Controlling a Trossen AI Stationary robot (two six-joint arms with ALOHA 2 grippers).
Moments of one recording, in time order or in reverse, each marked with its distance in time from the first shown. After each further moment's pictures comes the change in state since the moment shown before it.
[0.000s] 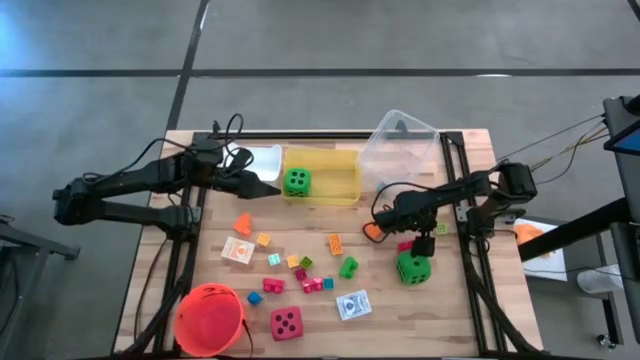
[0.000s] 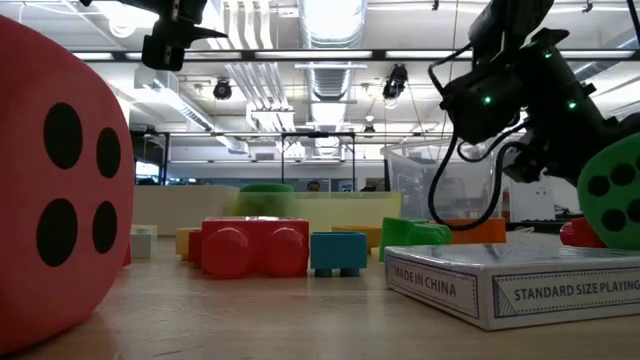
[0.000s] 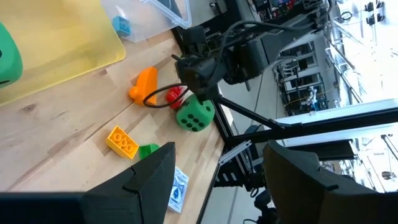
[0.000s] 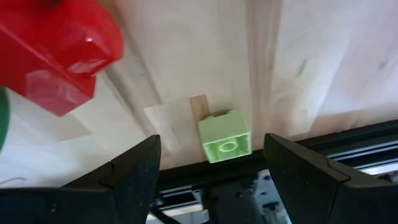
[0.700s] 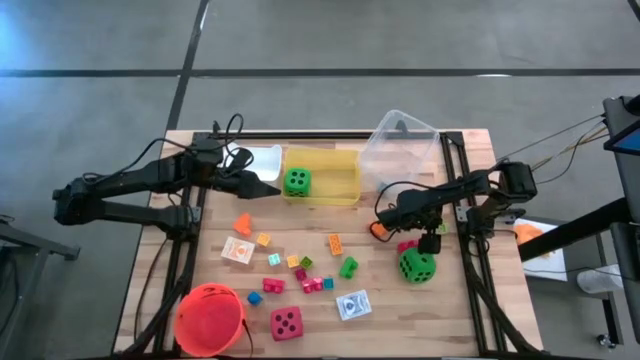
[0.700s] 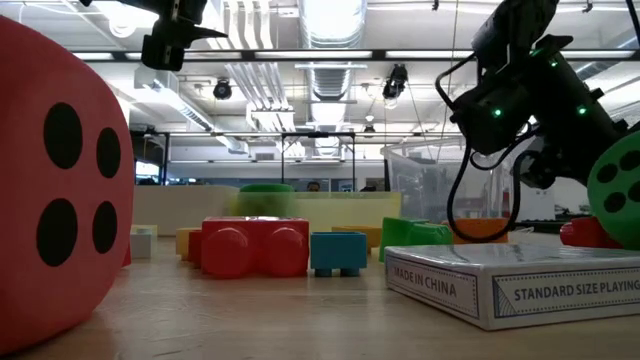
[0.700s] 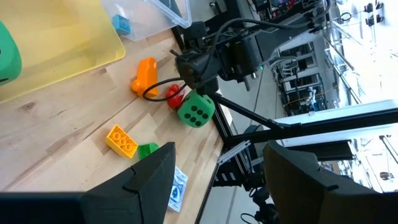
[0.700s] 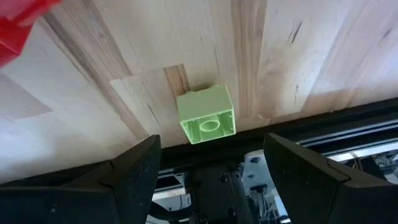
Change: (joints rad) left arm 0.000 0.000 0.000 0.000 0.002 -0.008; right arm -0.016 0.000 -0.047 -0.036 0.019 -0.031
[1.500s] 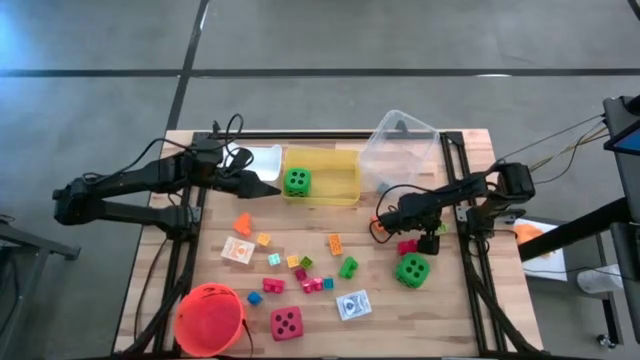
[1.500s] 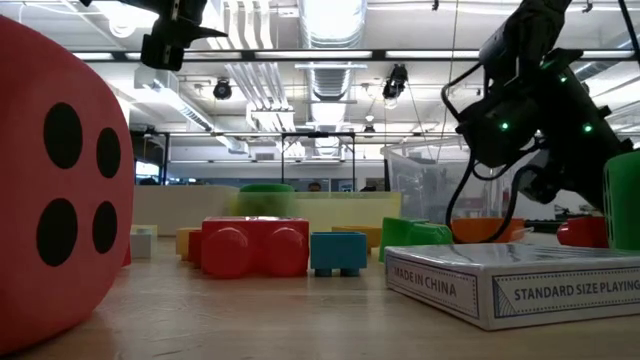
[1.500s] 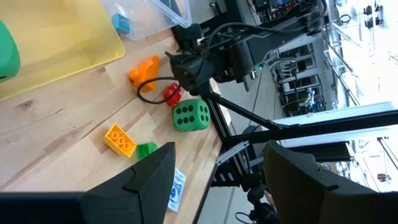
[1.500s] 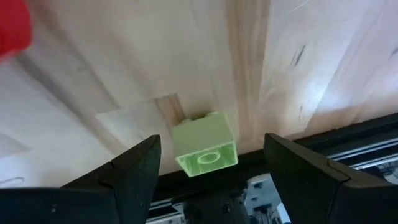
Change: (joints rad) left arm -0.001 0.000 0.000 0.002 0.000 -0.014; right arm 0.004 0.008 -0.061 0.095 0.022 0.034
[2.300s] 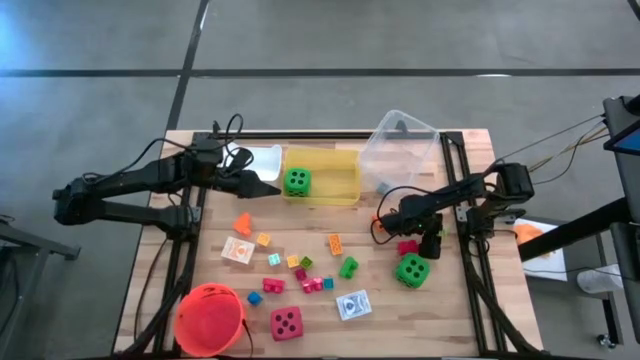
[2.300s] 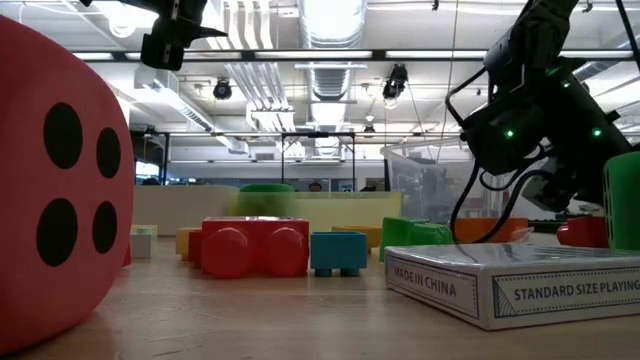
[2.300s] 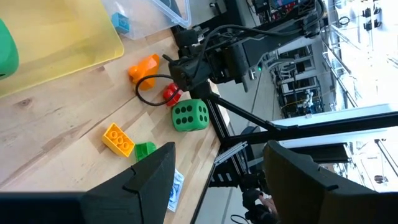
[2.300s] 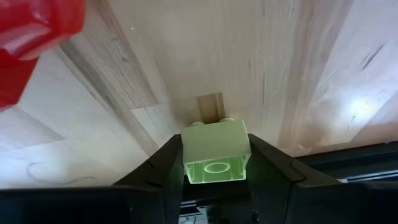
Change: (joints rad) left arm -0.001 0.000 0.000 0.002 0.000 -0.012; right arm 0.000 0.008 -0.036 0.062 -0.108 -0.034
